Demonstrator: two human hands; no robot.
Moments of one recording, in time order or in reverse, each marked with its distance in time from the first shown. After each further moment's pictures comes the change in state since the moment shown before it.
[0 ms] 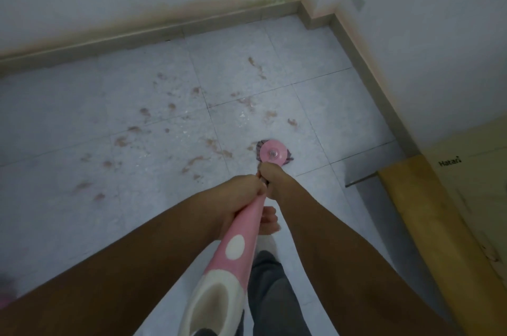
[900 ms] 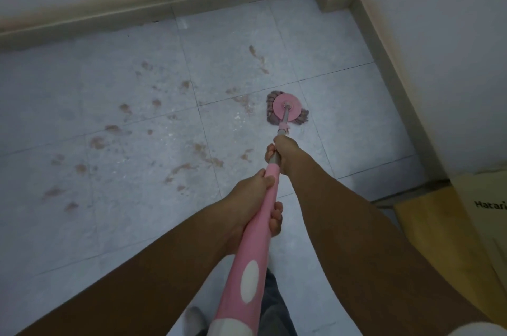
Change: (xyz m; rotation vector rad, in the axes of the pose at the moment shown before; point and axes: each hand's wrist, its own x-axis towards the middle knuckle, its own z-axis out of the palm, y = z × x) left_hand 0.147 0.102 0.016 -0.295 -0.046 0.005; right_hand 0.190 -0.132 -0.011 0.126 -0.002 0.017
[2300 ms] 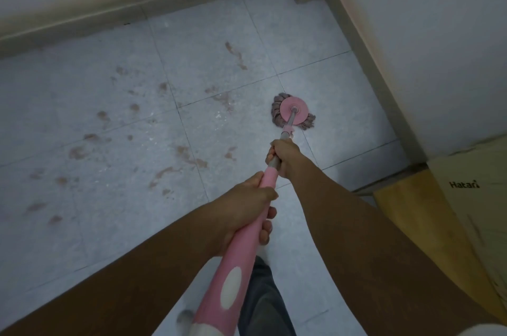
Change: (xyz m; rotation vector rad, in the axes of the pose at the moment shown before) left_hand 0.006 -0.021 0.054 0.356 0.001 0.076; right_hand -0.013 -0.002 -0.090 0.050 0.053 -0.029
